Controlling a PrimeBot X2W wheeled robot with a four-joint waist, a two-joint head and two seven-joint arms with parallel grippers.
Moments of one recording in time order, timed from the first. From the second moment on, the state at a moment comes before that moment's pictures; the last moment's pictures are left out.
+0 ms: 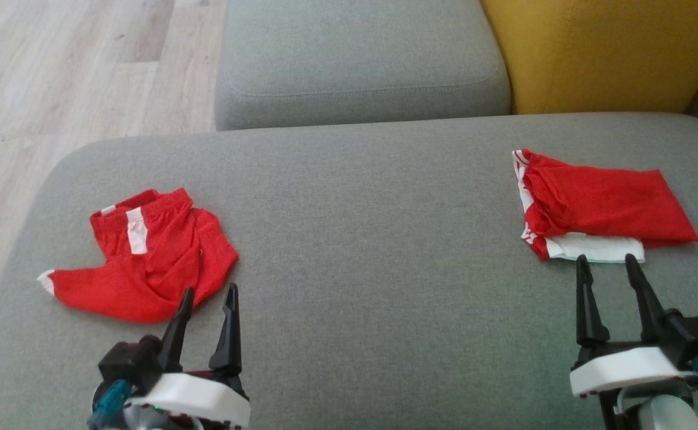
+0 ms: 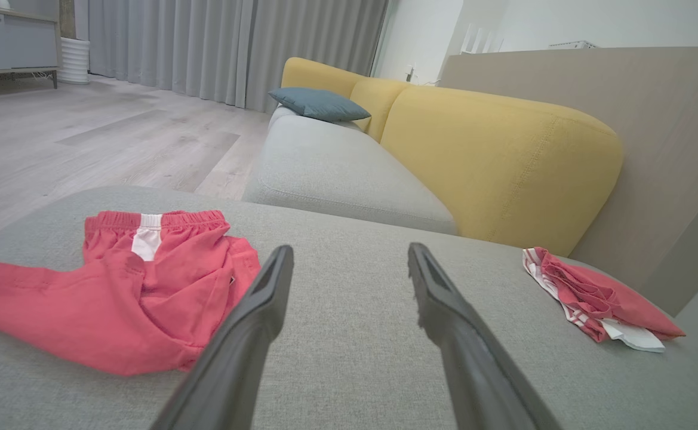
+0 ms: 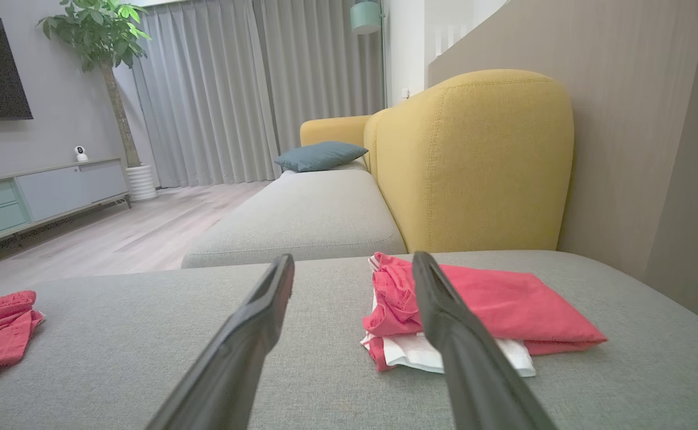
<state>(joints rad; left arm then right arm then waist) 0.08 0.04 -0.21 0.16 -0.32 0.00 -0.26 0.01 -0.05 -0.07 0.25 0.09 0.13 -0.25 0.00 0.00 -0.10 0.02</state>
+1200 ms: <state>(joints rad) 0.07 0.05 -0.17 0.15 -0.30 0.00 -0.26 0.01 -0.04 0.02 0.26 0.13 0.13 -0.25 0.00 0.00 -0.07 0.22</state>
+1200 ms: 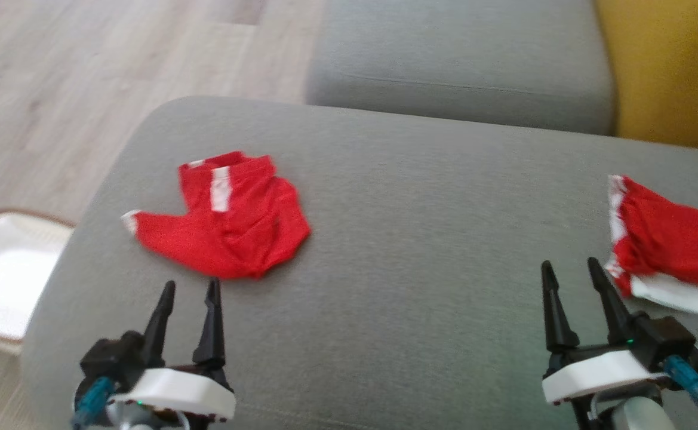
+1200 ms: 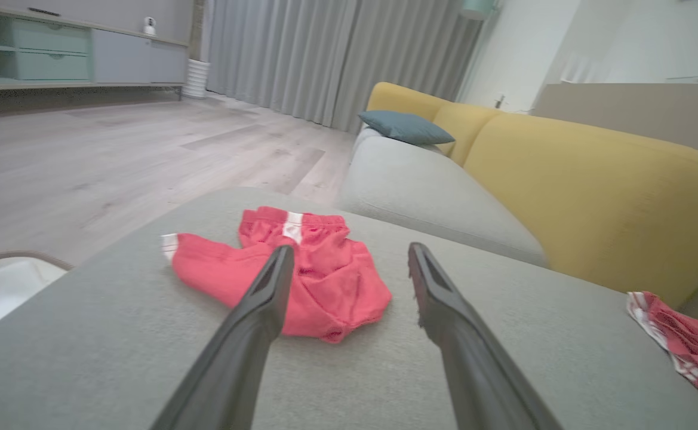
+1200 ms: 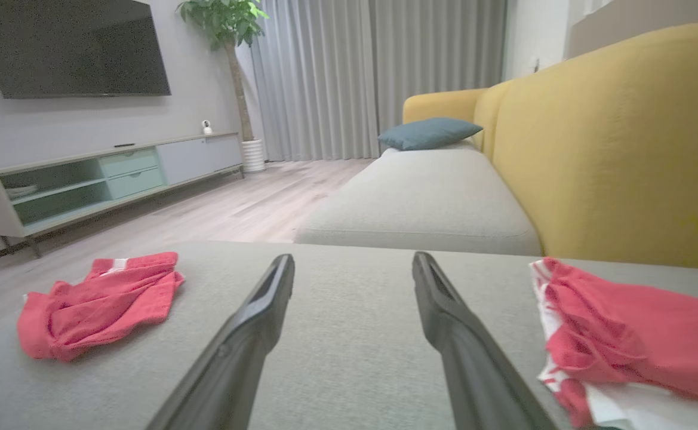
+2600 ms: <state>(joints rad) -0.57 0.20 -0.08 0.67 -0.24 -0.12 0.04 -0.15 -0.05 -0.10 -0.03 -0.03 0.13 -0.12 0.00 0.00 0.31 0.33</state>
